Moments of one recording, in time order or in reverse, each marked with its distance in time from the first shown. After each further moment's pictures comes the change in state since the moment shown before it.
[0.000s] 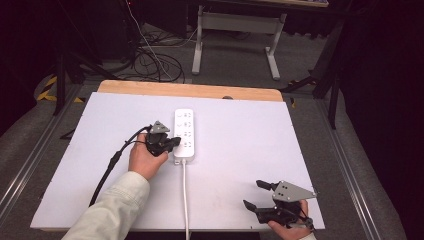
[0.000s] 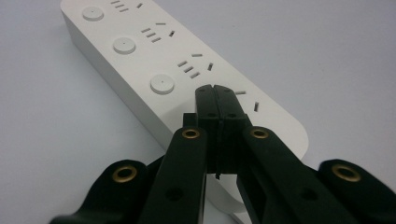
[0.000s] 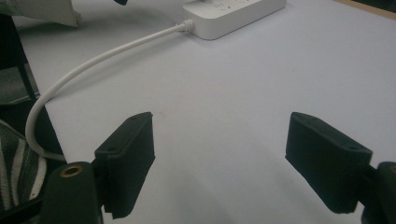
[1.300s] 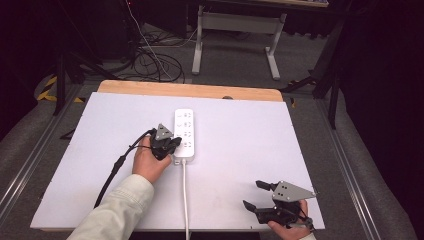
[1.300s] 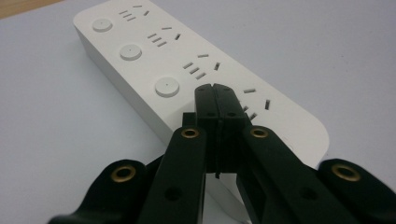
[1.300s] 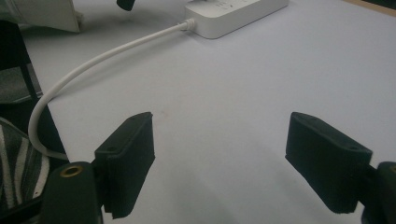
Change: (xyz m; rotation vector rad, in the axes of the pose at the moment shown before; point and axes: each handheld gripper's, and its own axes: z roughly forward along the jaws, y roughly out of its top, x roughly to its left) left arm -0.011 -0.008 0.006 -0.031 0.090 0.079; right arm 0.000 0.000 0.001 0.003 0.010 0.004
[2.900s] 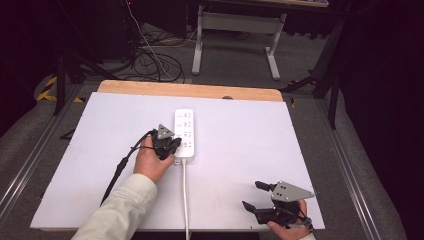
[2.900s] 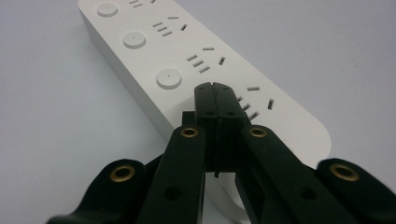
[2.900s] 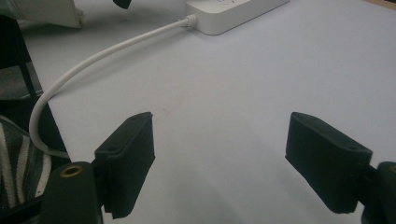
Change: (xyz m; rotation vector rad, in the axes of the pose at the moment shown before) left arm -0.006 0.003 0.003 0.040 0.034 -0.061; right arm 0.001 -0.001 0.002 0.011 0.004 0.003
